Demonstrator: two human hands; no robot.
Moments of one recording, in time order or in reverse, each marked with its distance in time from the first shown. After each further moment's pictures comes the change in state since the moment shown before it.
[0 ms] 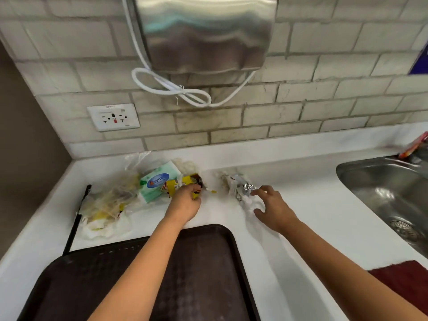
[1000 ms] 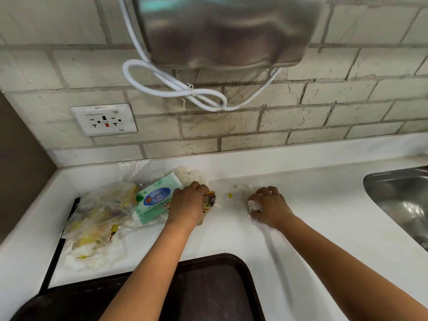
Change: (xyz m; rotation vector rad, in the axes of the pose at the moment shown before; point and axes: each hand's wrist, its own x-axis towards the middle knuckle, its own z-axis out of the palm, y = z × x) left_hand 0.071 -0.007 -0.003 0.575 0.053 0.222; right_hand 0.106 0.001 0.030 -0.212 -0.181 0.016
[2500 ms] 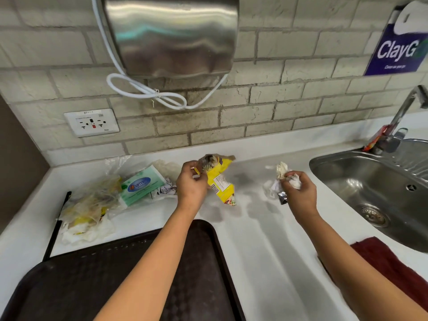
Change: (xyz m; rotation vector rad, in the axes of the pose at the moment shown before) left_hand -0.067 0.102 -0.040 -1.260 0.298 -0.291; right_hand -0.165 0.045 -0.056 1.214 0.837 0.256
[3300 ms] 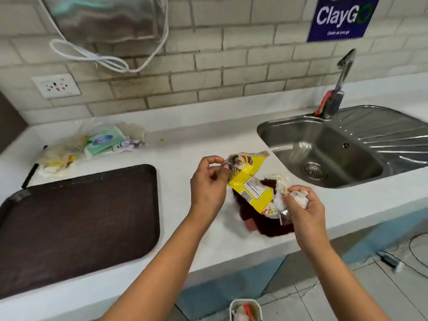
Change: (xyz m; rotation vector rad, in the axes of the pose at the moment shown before) left_hand -0.277 0.055 0.131 -0.061 -0.145 0.039; right_hand -0.122 0.002 -0.264 0.114 -0.076 0.081
